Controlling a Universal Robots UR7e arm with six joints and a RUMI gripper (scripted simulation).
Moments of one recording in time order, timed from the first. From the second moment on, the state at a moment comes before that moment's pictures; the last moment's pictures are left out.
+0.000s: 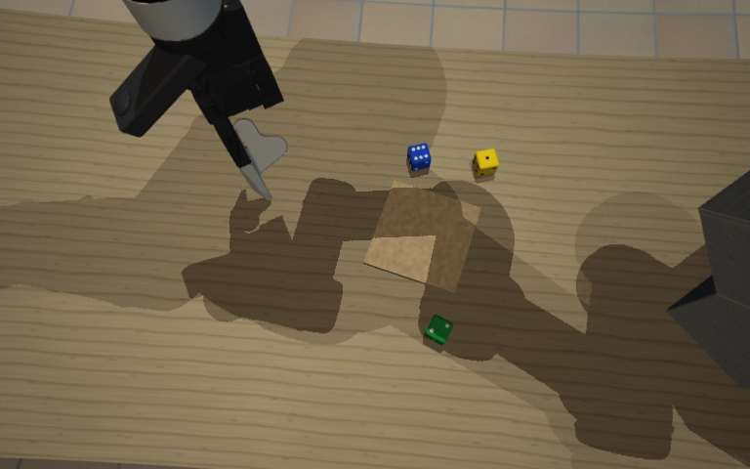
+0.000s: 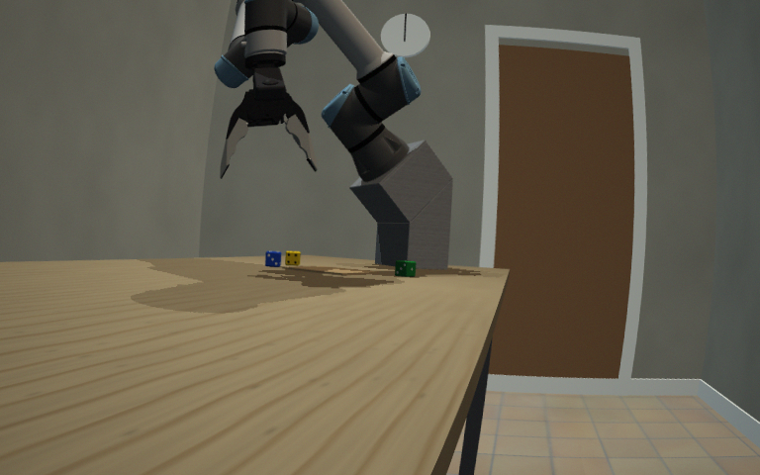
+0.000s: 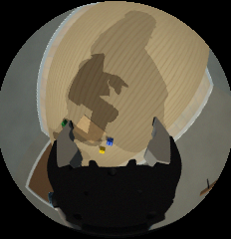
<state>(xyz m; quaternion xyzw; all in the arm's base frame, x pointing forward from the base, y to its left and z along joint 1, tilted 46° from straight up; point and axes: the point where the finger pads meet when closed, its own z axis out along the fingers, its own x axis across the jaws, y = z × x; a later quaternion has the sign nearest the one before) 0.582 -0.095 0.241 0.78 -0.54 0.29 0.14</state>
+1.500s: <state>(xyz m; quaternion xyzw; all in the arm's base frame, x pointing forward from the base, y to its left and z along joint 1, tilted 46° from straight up) 0.416 -0.155 0.204 0.60 -0.70 0.38 0.06</state>
